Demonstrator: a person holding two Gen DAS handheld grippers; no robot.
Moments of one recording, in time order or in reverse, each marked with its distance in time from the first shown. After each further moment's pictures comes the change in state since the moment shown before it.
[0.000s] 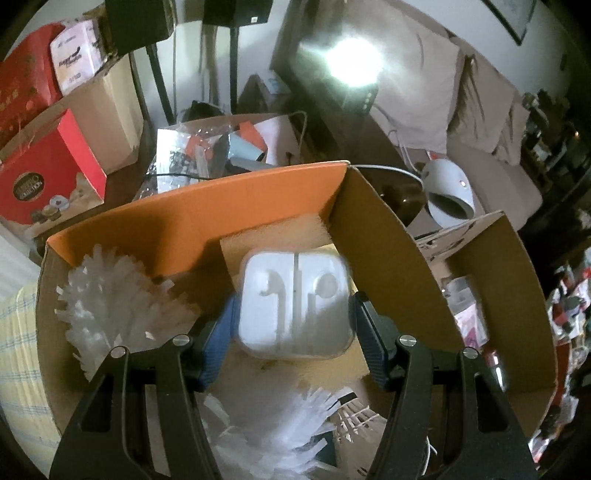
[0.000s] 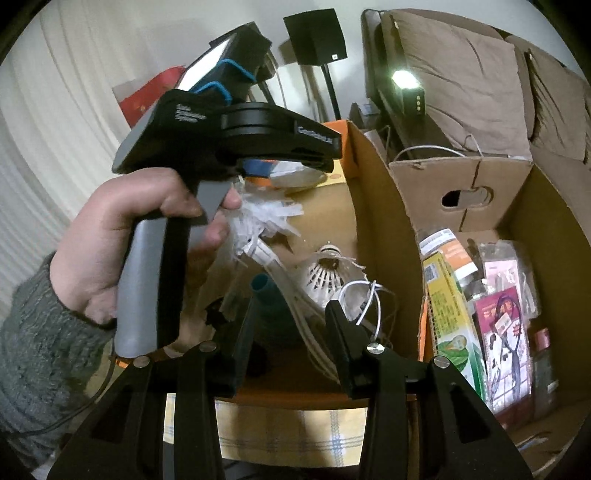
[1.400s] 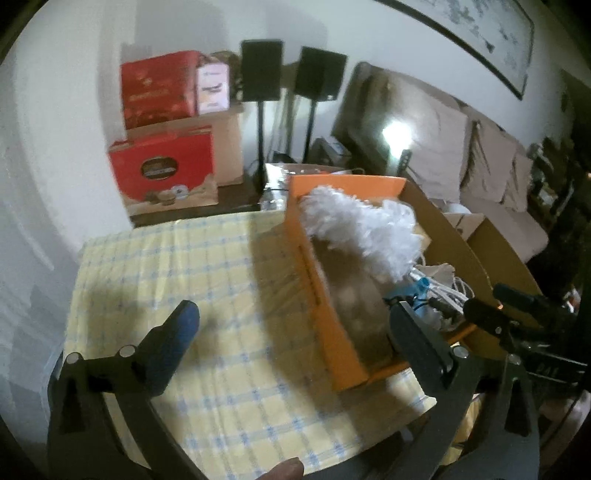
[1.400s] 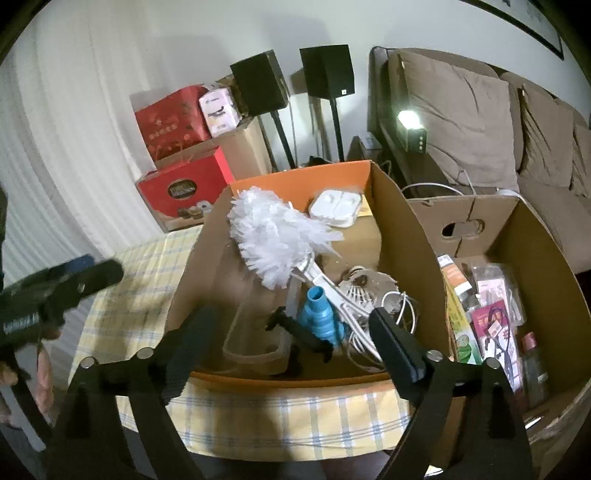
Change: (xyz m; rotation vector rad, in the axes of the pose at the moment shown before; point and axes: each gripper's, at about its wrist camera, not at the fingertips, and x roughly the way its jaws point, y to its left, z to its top) left arm -0.215 0.130 -0.187 -0.095 -0.288 0.109; right arm -0.037 0.068 -0.010 -0.057 -0.121 -0.068
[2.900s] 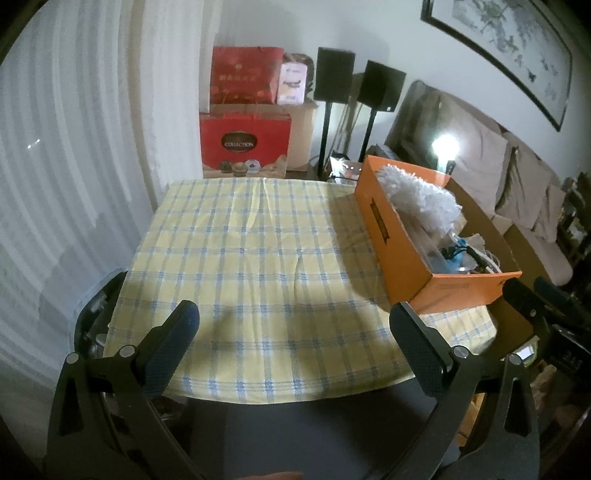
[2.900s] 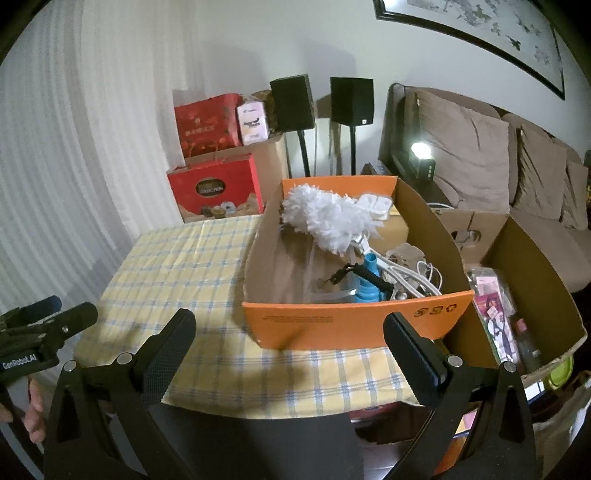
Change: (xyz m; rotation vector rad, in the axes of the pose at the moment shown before) left arm -0.077 0.060 -0.097 -0.145 -0.044 0.140; right arm -0.055 0.082 -0.069 -0.096 -0.114 -0.048
